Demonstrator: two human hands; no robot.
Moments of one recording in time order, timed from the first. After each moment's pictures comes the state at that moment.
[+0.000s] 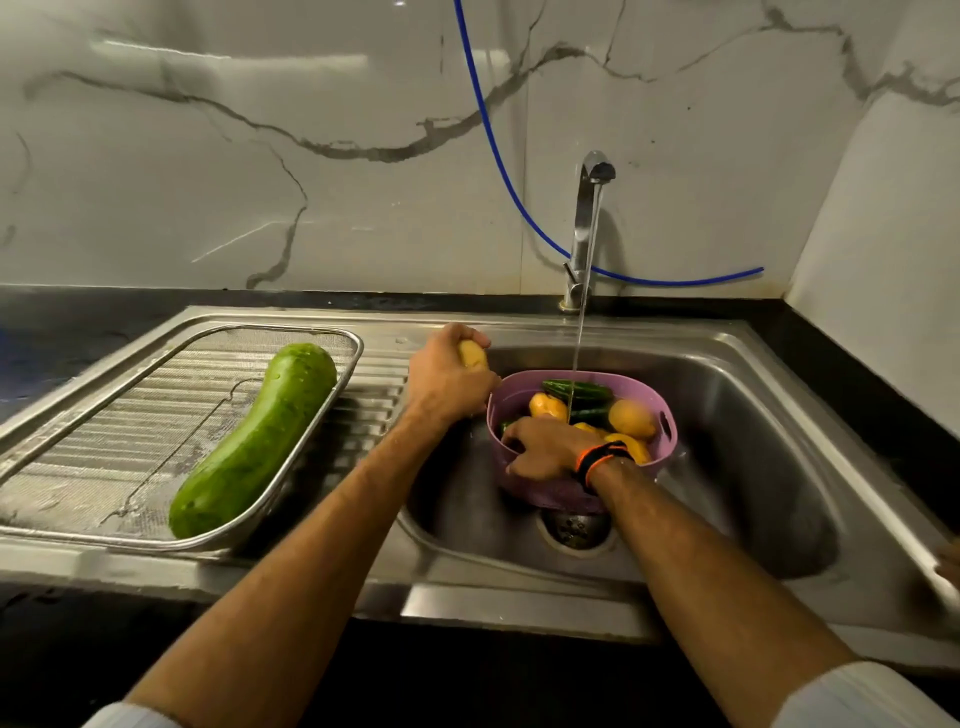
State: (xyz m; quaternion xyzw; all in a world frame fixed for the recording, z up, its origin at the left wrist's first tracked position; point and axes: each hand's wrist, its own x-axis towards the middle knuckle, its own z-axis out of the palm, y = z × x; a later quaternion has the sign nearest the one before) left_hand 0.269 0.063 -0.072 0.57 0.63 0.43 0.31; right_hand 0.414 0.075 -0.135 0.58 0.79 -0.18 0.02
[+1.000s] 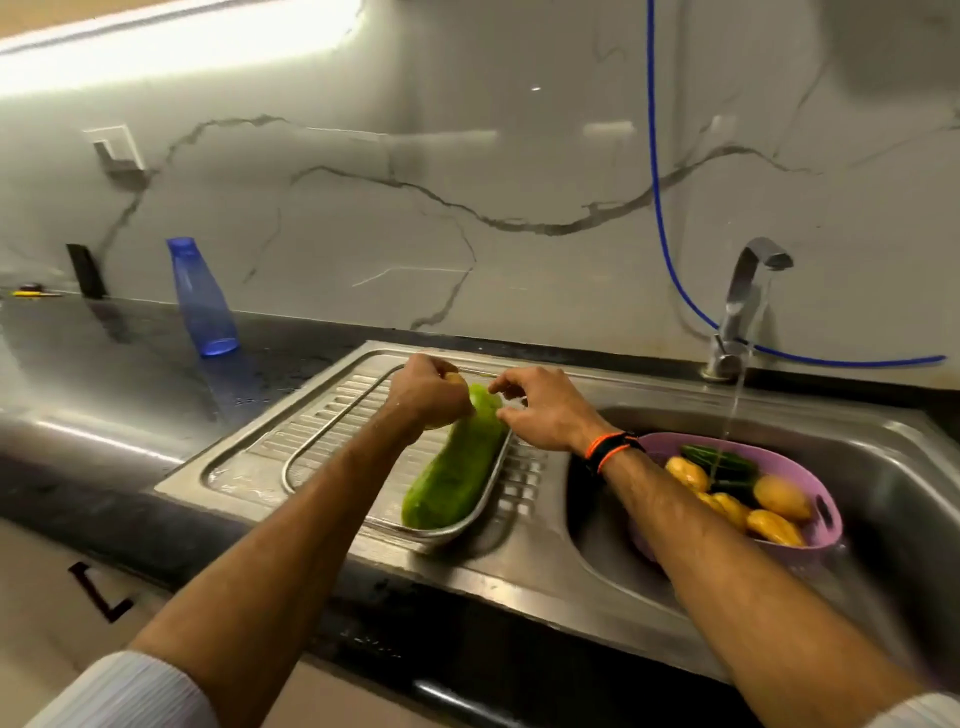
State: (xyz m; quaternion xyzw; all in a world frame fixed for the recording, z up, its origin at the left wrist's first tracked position) left_hand 0.088 0.008 -0.005 0.48 0.73 0.41 0.26; right_hand 0.248 0.042 -0.022 0.42 0.85 -0.17 -0.27
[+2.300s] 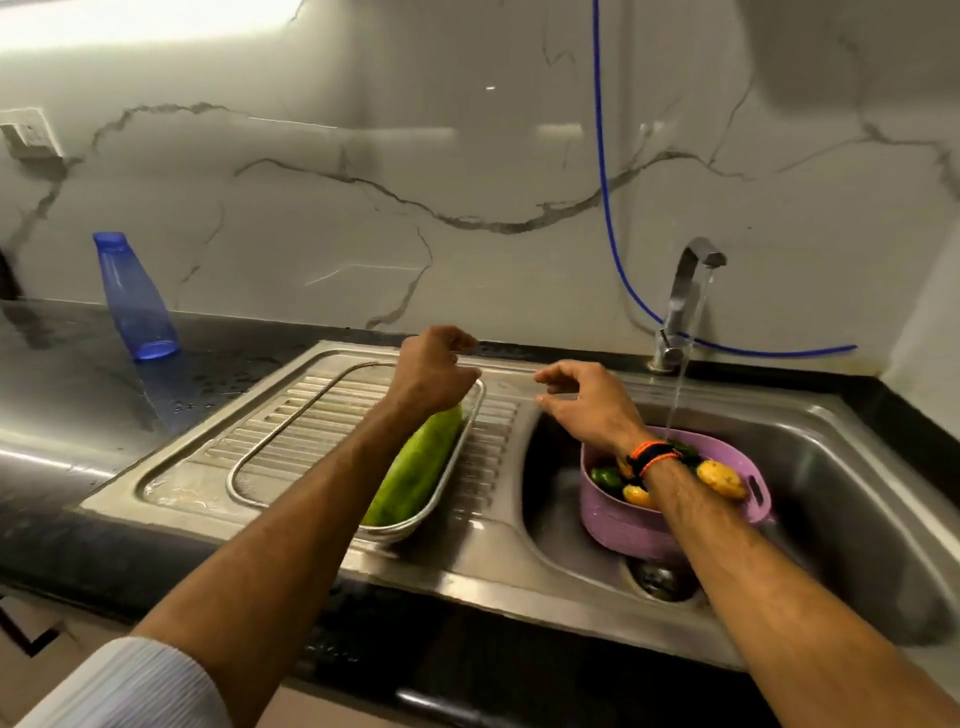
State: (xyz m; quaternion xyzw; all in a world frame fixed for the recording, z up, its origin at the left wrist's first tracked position) left_hand 0.126 0.023 0.004 0.64 0.63 0.41 0.12; right_hand 0.329 0.044 -0.033 0.51 0.74 -0.21 -0.39
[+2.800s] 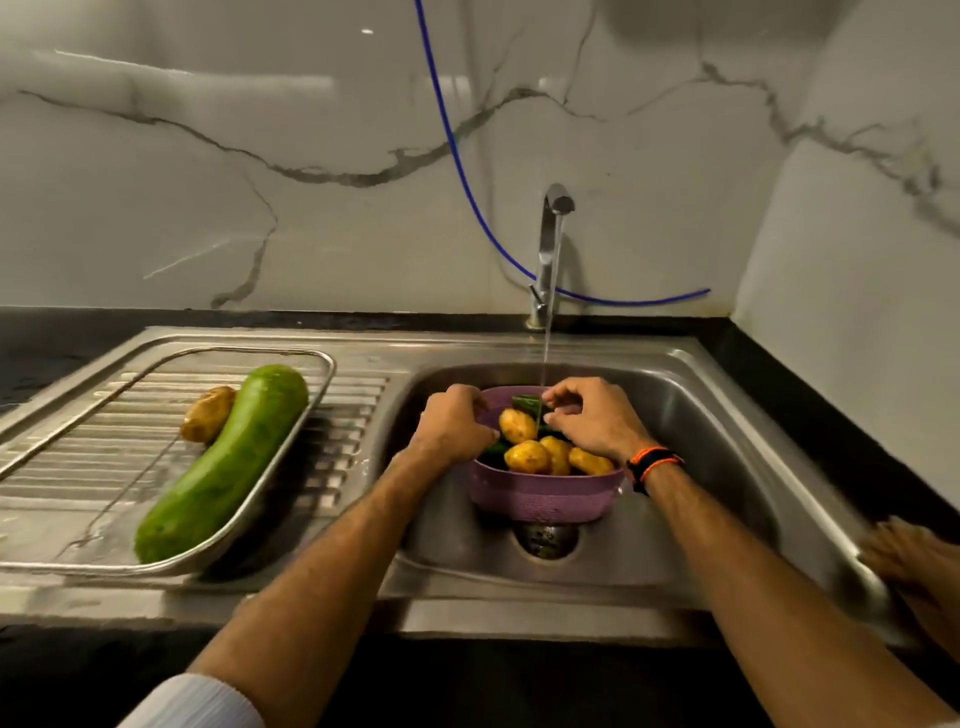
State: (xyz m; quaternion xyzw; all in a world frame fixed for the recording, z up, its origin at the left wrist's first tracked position) left_hand 0.289 0.067 -0.098 0.71 0.63 0.24 0.23; right_hand 0.486 0.051 -0.093 0.64 0.67 -0.21 -0.32
